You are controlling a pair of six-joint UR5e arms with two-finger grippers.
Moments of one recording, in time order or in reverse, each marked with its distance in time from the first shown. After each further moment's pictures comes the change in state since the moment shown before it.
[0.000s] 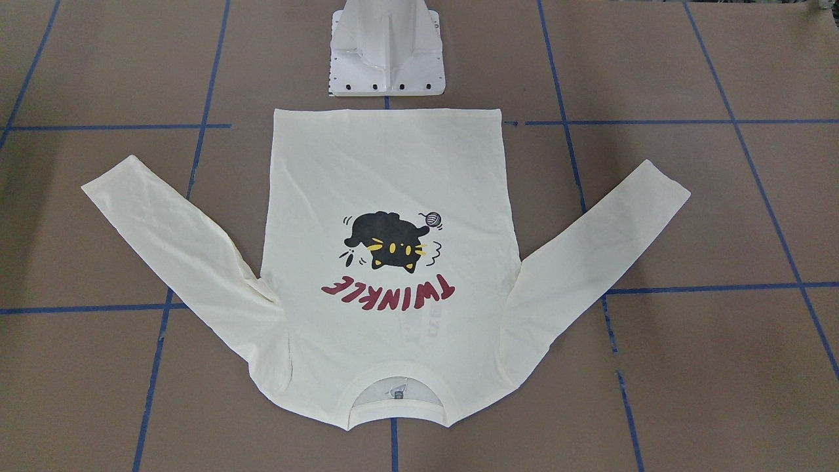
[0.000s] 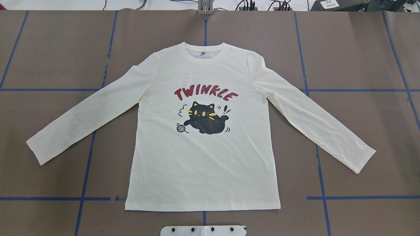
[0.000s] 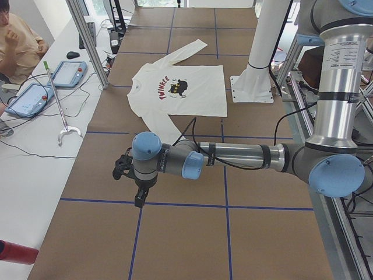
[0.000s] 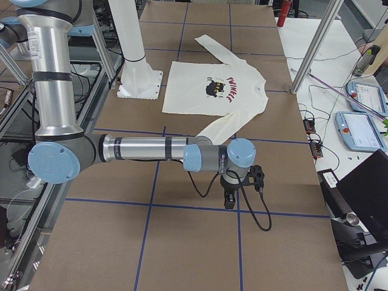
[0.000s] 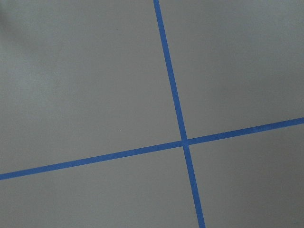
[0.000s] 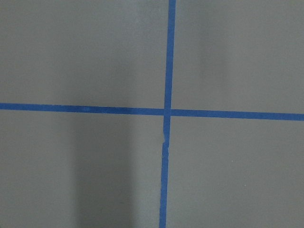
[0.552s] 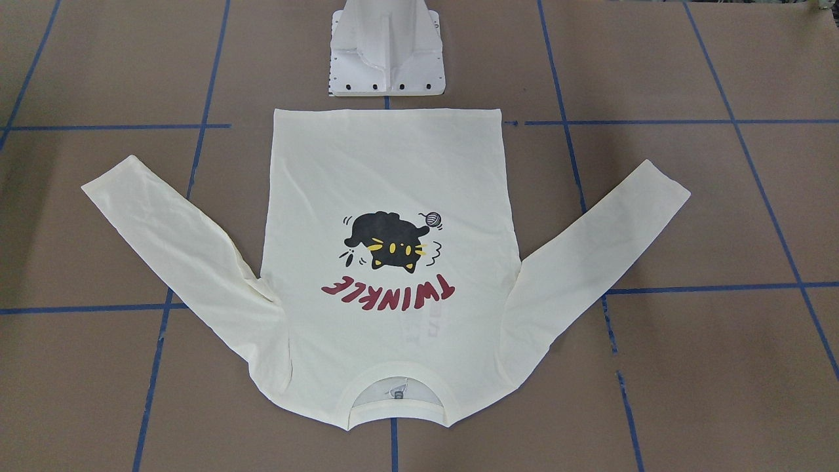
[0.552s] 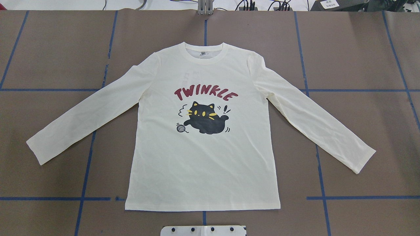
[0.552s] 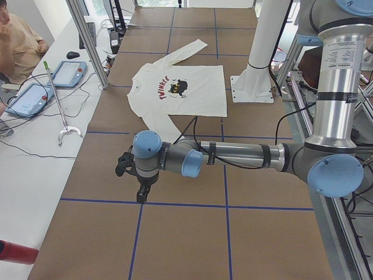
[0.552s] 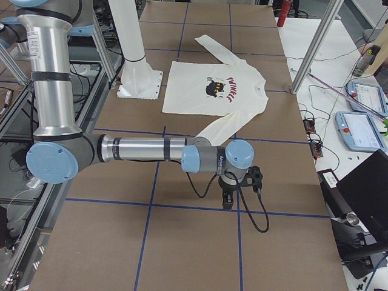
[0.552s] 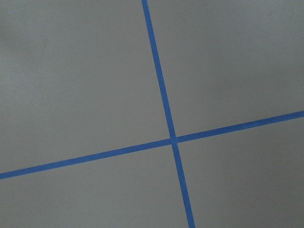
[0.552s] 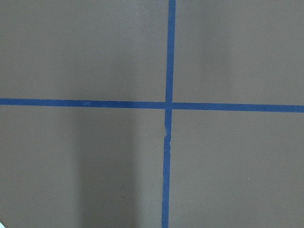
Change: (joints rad) left arm 0.035 0.011 -0.023 0.001 -0.018 0.000; right arm 0.000 -0.023 0.008 0.004 0.014 0.007
